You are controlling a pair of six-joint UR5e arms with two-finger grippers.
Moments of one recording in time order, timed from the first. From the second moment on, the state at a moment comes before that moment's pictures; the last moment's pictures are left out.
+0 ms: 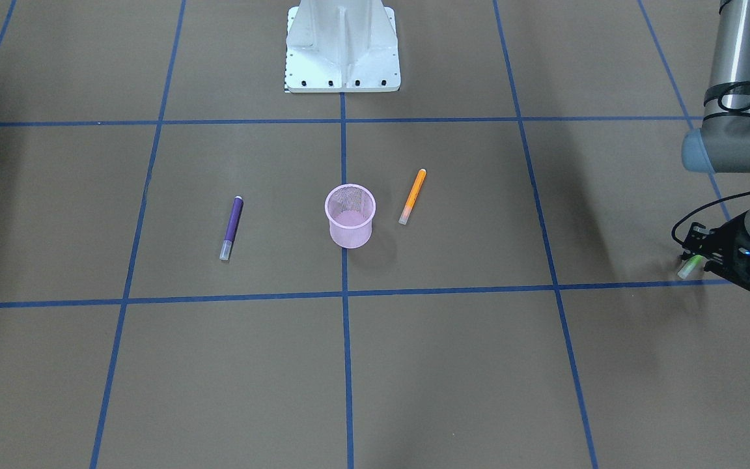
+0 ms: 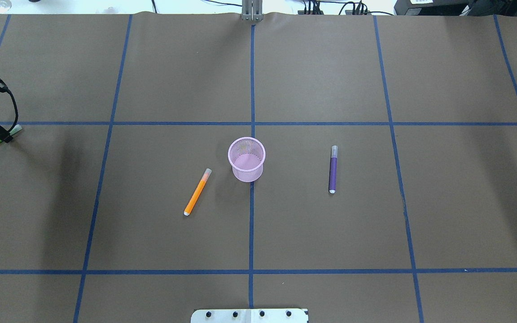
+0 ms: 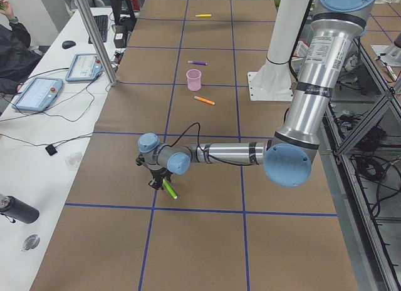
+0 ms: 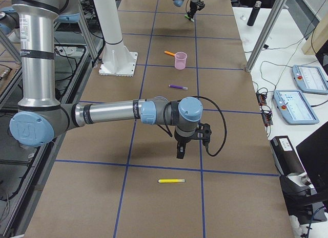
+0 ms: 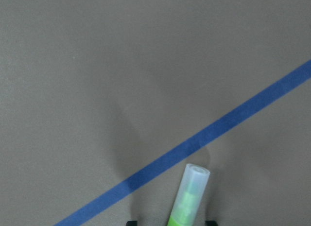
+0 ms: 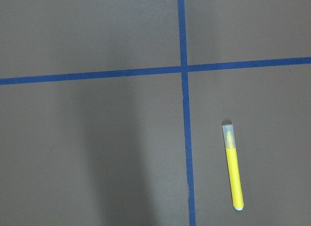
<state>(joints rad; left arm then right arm) -1.14 -1.81 -1.21 -1.98 -2.25 0.09 1.54 -1.61 1.76 -1.72 2.38 0.09</state>
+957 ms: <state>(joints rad) -1.14 -1.81 -1.21 -1.98 -2.25 0.08 1.54 -1.61 1.75 -1.72 2.38 0.09</state>
